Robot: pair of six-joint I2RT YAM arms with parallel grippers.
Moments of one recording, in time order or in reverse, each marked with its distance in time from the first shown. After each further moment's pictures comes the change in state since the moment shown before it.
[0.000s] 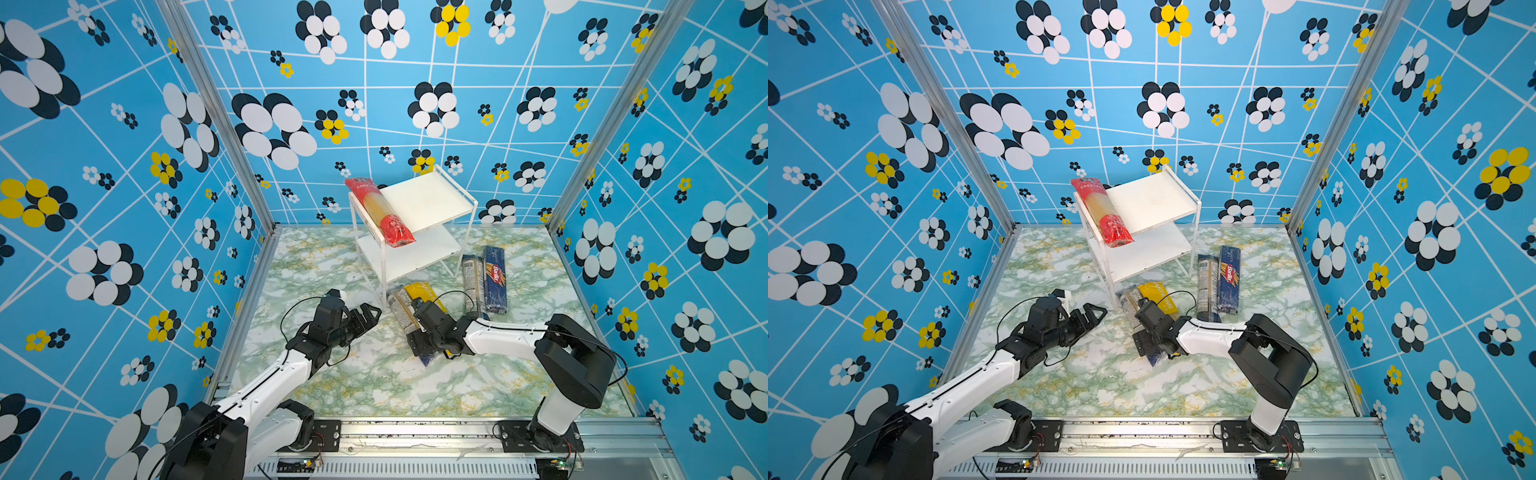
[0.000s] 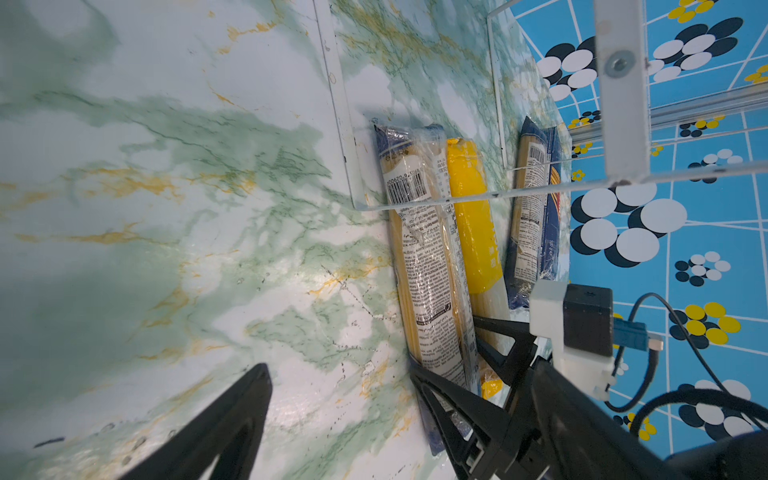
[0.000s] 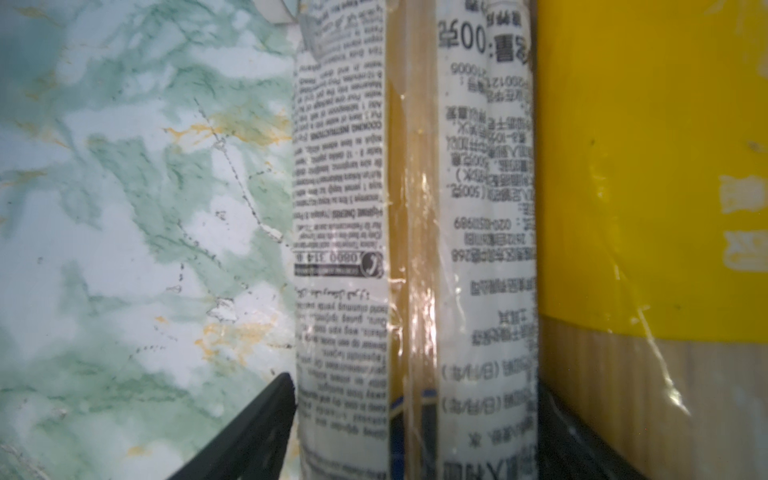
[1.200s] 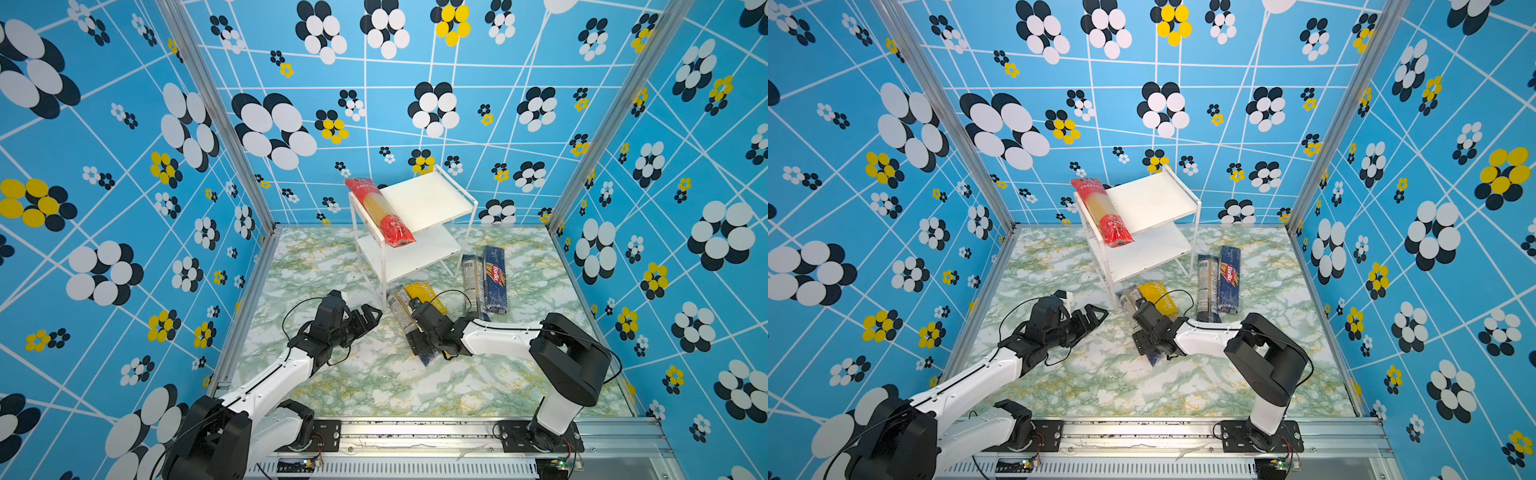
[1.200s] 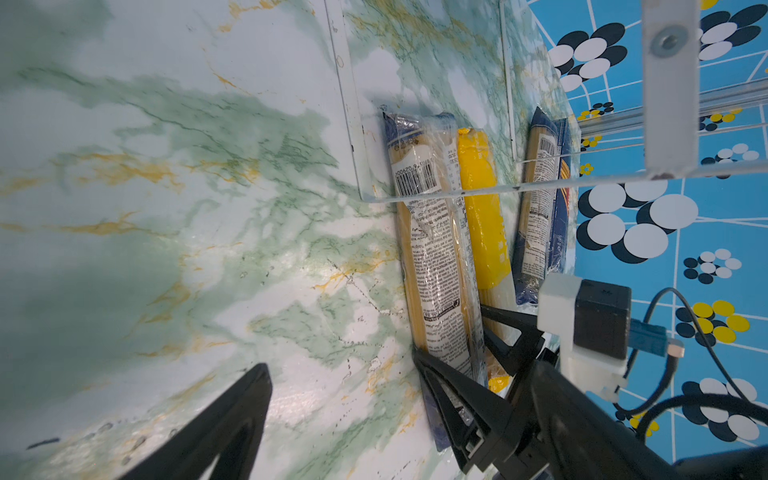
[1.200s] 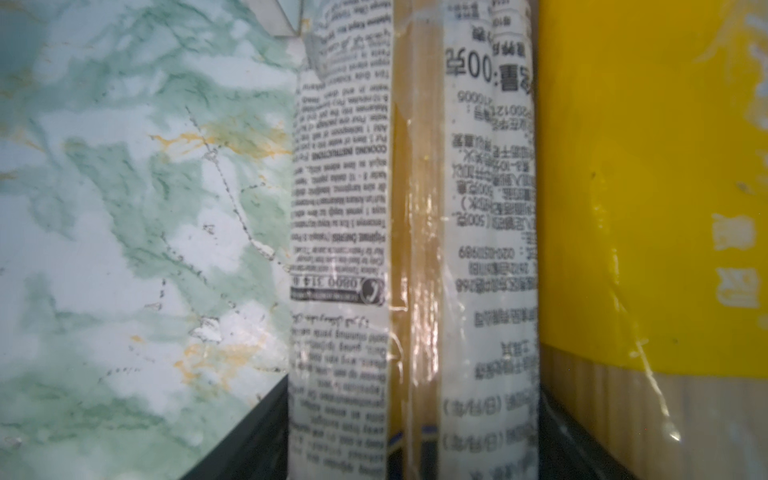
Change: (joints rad) left arm 0.003 0.033 0.000 0.003 0.019 0.000; right arm 0.013 0.022 -0.002 0.037 0.045 -0.045
